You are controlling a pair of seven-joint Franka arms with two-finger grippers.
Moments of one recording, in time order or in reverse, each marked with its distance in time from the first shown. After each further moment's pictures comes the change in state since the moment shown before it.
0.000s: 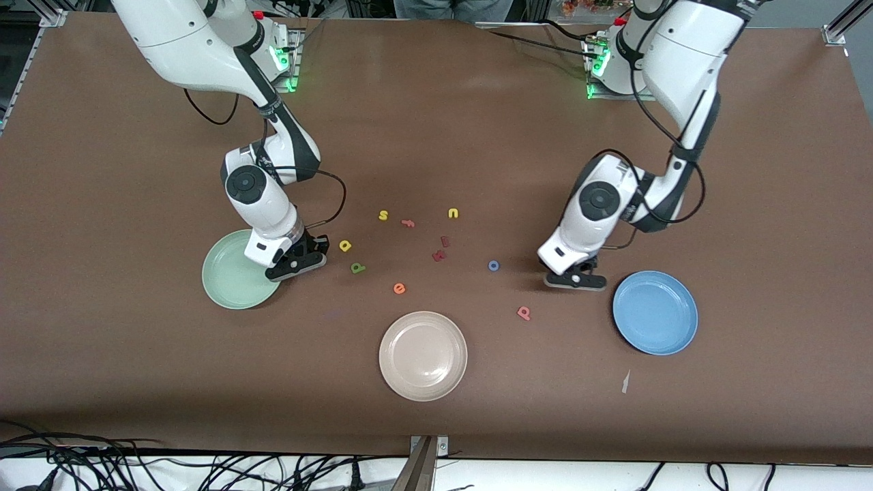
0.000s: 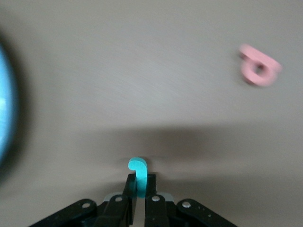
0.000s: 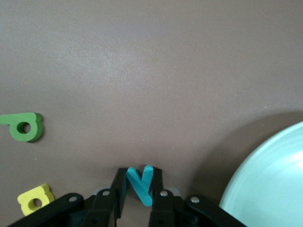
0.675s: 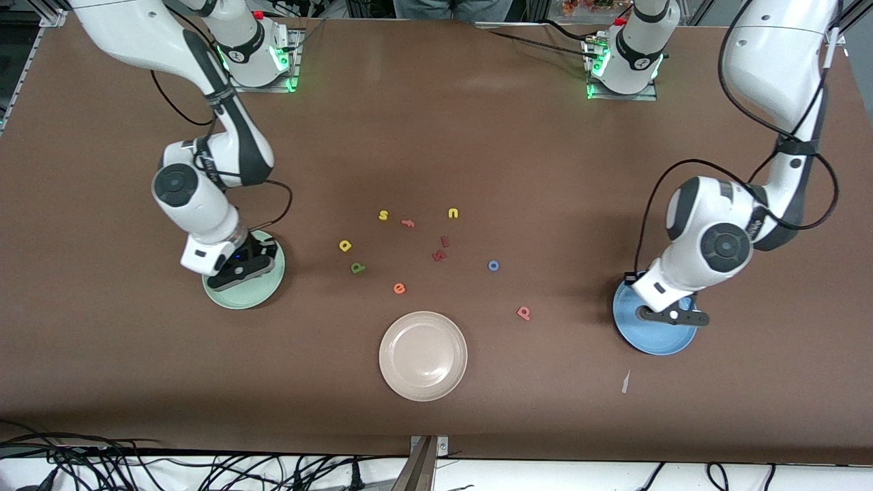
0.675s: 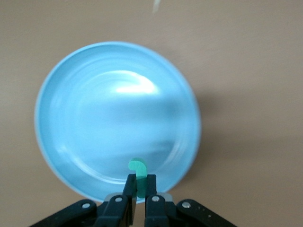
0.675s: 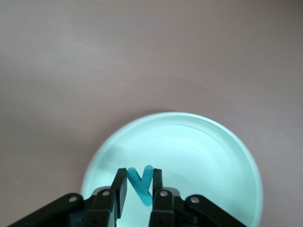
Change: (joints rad) left arm 0.242 -0.022 -0.011 0.219 -0.063 -0.376 0.371; right arm -0.141 -0.123 -0.046 0.019 0.000 -0.157 -0.287
